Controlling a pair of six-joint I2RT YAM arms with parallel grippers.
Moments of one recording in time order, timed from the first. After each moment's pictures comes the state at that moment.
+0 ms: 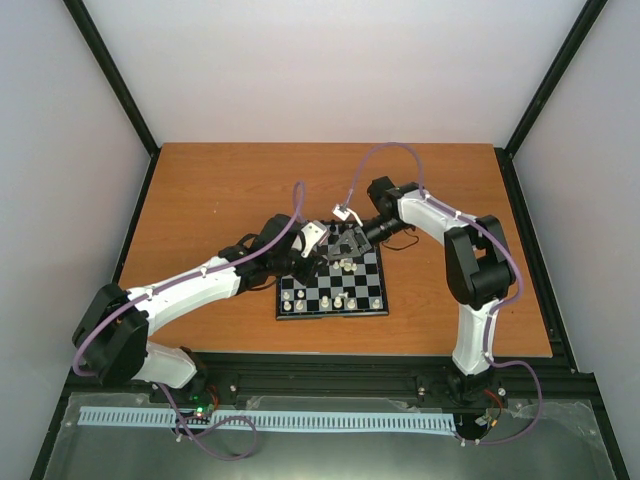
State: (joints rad) left arm -0.76 1.39 0.88 -0.24 0.18 -0.15; right arm 0.42 1.97 1.44 -1.01 -1.24 -0.47
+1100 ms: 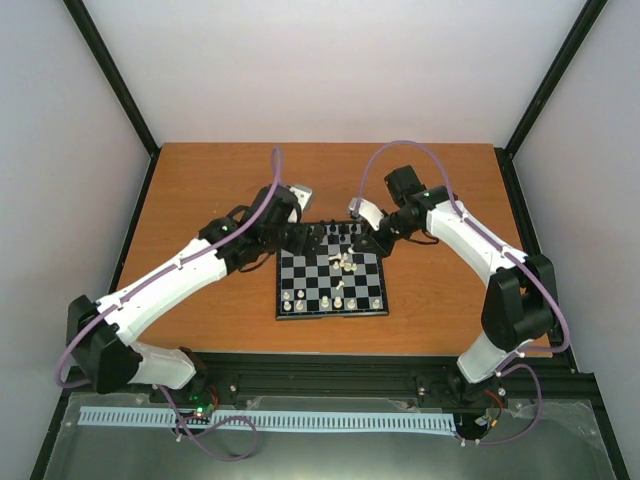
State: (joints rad) left arm -0.76 1.34 1.17 -0.58 -0.11 -0.26; right arm 0.41 1.65 1.34 -0.89 -0.68 -0.58
